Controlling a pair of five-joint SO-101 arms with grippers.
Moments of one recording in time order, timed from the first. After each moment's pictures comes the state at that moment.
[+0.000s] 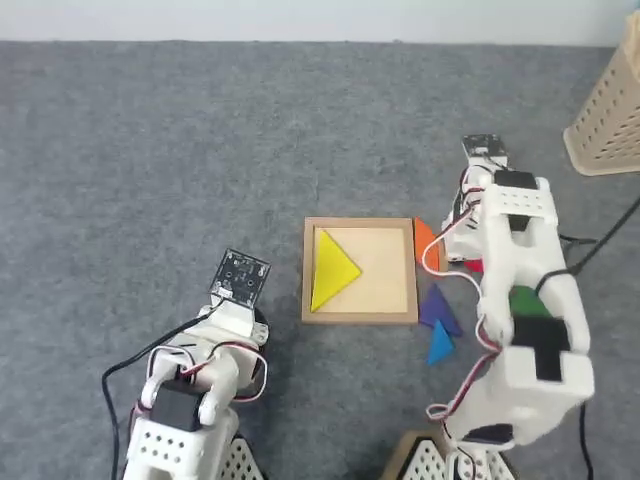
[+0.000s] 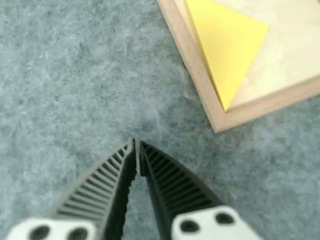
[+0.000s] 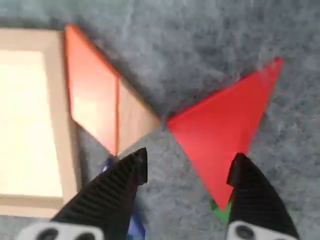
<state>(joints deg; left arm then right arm) 9.0 -103.4 97.6 72.0 -0.7 1.8 10.5 16.4 69.3 7.8</state>
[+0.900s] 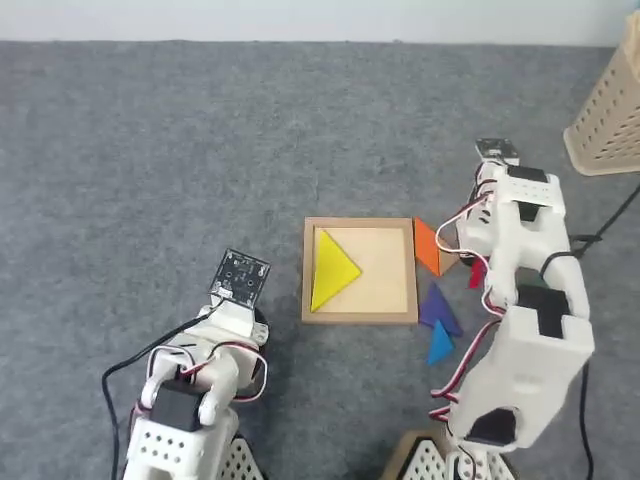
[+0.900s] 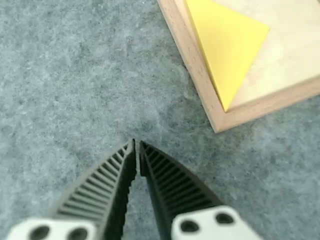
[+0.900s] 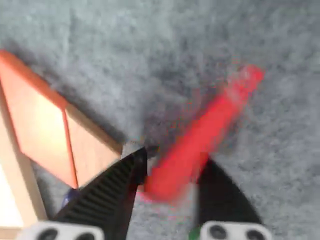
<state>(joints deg) 9.0 -103.4 97.6 72.0 -0.7 5.4 22.0 8.4 68.2 10.8</state>
